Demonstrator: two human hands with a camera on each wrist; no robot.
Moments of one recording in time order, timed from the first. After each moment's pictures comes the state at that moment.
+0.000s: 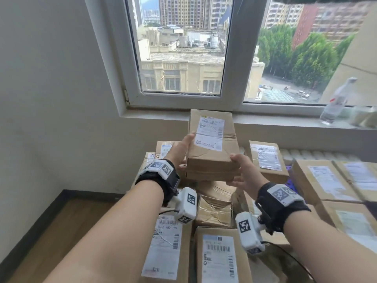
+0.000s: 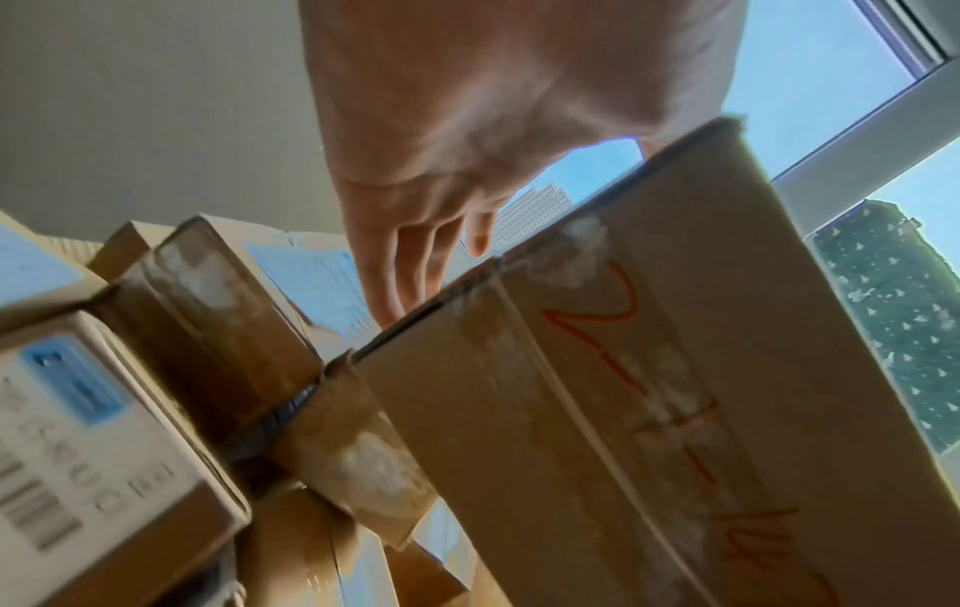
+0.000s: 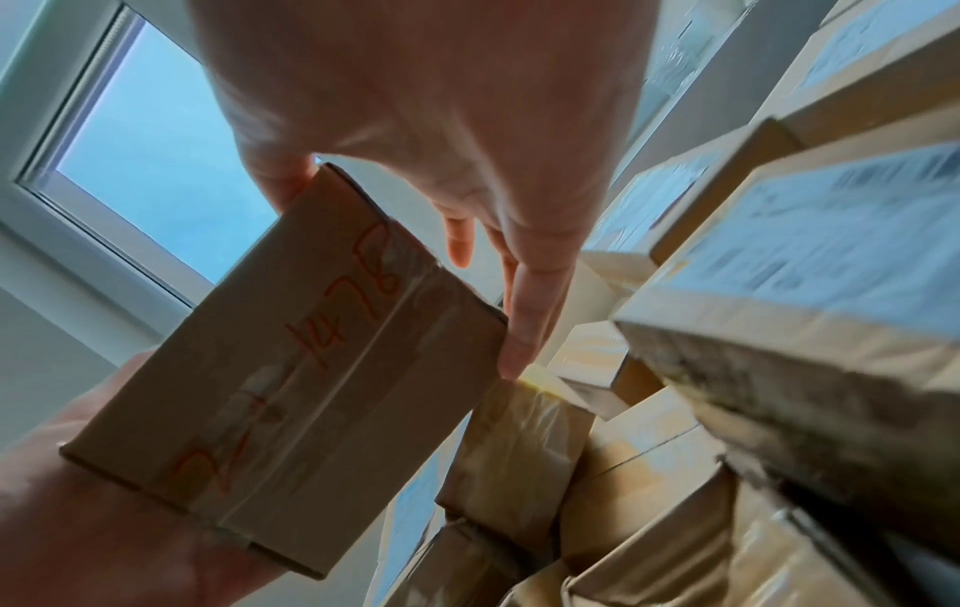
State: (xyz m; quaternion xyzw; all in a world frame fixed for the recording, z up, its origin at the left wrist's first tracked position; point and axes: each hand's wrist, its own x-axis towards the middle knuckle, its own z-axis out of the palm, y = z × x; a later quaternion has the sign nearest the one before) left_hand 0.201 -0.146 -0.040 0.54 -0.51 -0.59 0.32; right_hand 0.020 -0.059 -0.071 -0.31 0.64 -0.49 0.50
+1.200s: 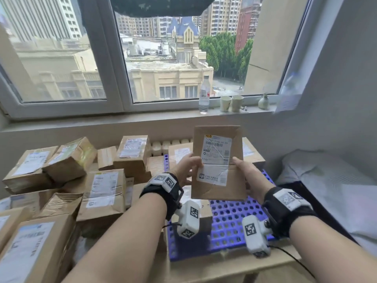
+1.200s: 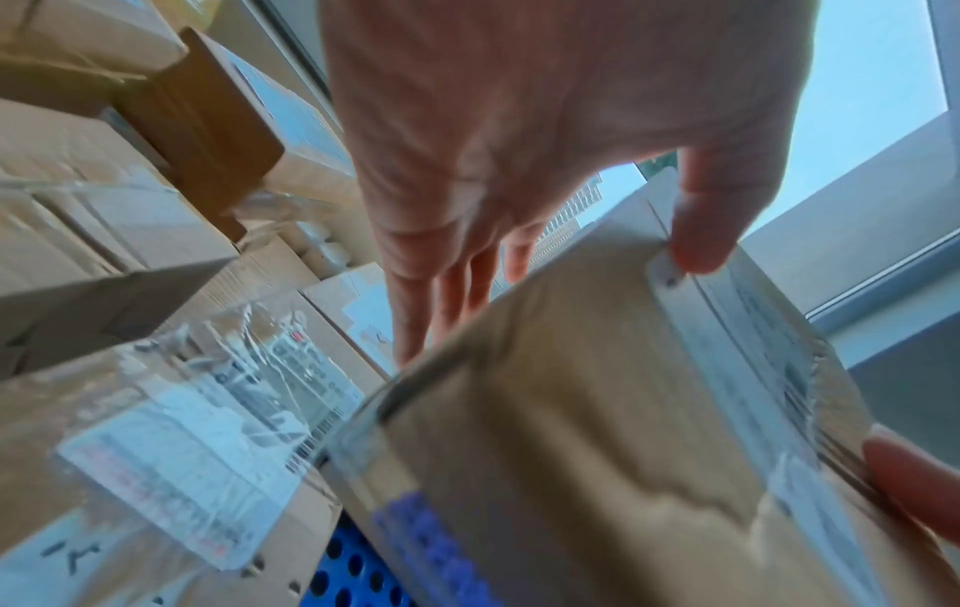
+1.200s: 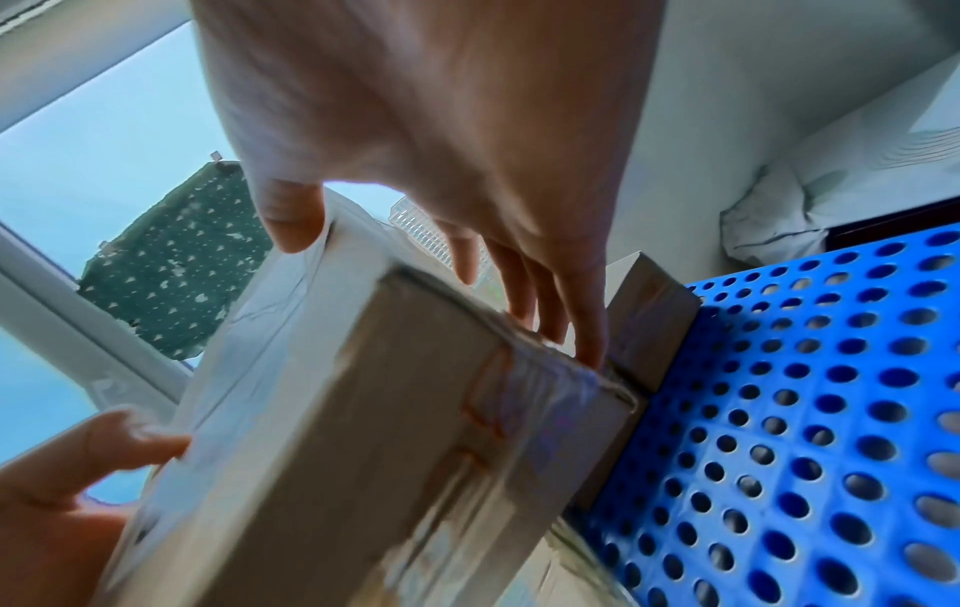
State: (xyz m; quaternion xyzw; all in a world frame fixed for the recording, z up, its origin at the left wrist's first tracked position) left_hand -0.231 0.120 -0.044 0.40 -0.57 -0.70 0.17; right_hand -0.404 0.223 -0.074 -0.25 0.69 -0.52 0.42
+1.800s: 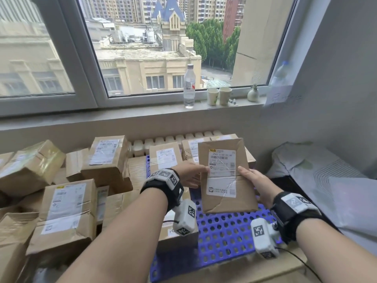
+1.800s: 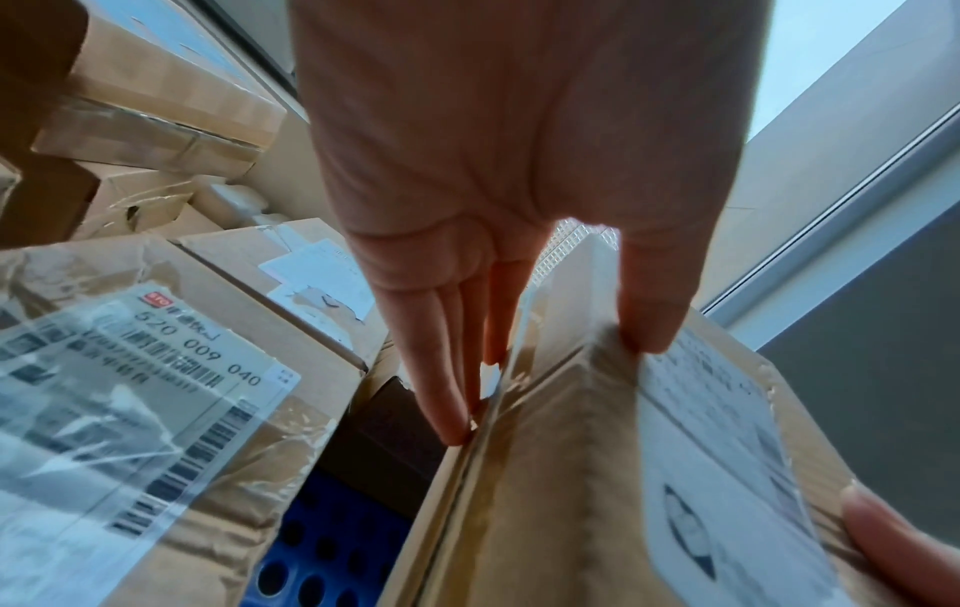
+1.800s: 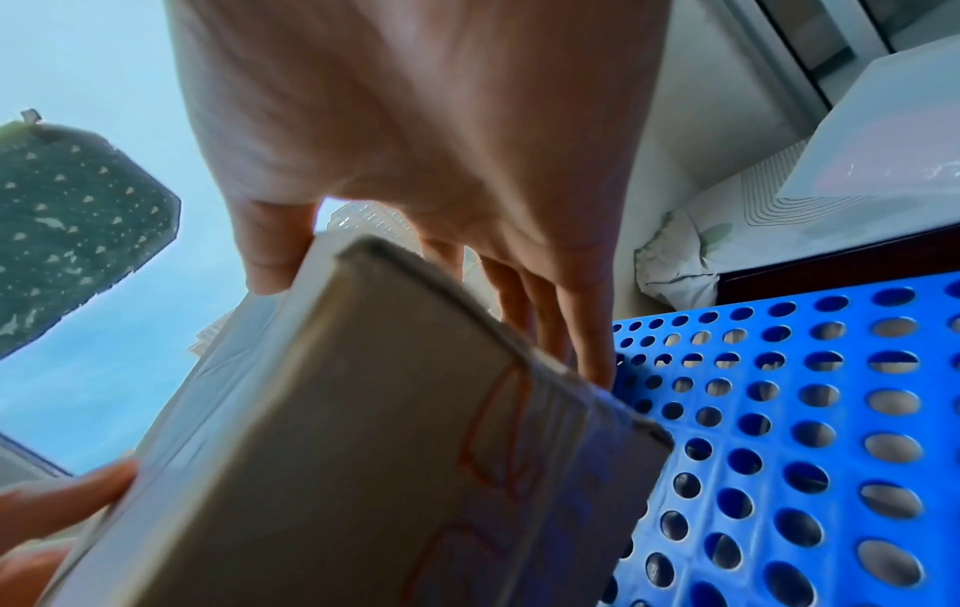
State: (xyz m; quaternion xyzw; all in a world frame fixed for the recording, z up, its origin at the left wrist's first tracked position) left_hand -0.319 0.058 -0.096 0.42 -0.62 -0.66 0.00; right_hand -0.504 0.210 -0.128 -0.20 0.75 -0.47 0.43
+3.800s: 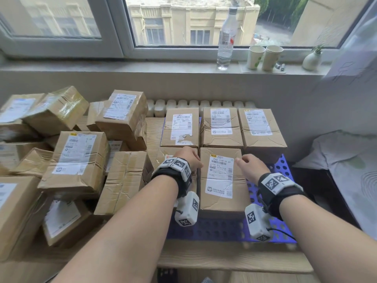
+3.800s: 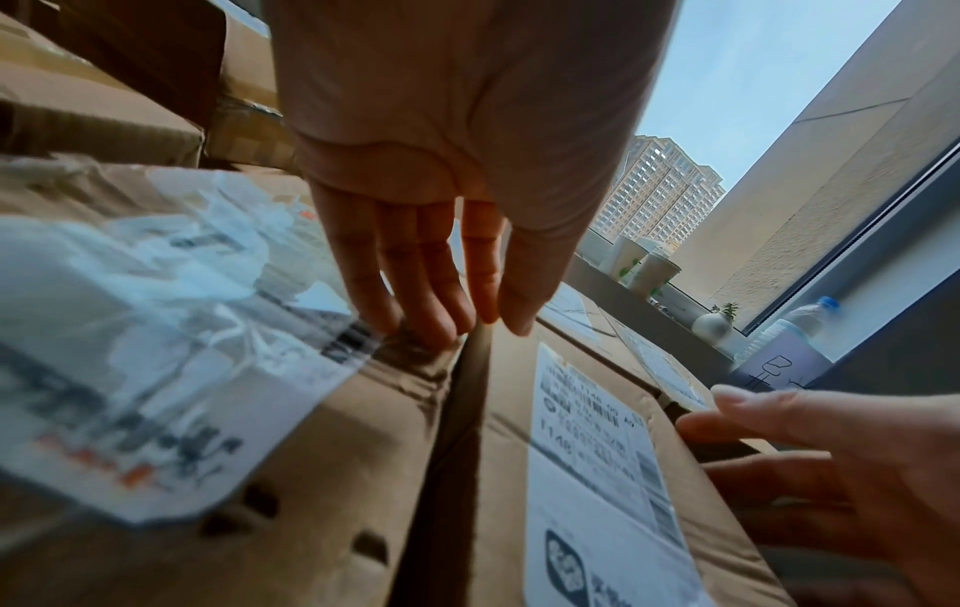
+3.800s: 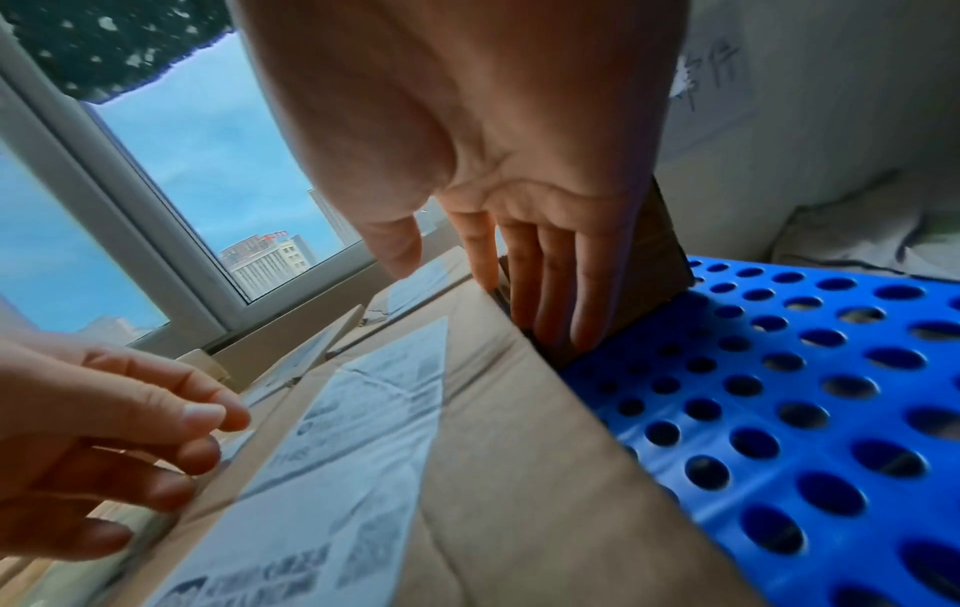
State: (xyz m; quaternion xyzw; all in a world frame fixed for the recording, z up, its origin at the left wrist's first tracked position) left_hand -0.319 0.062 -0.162 0.60 -0.69 -0.40 0.03; right_hand -0.515 0.142 -0.186 -0.43 0.83 -0.16 0.32
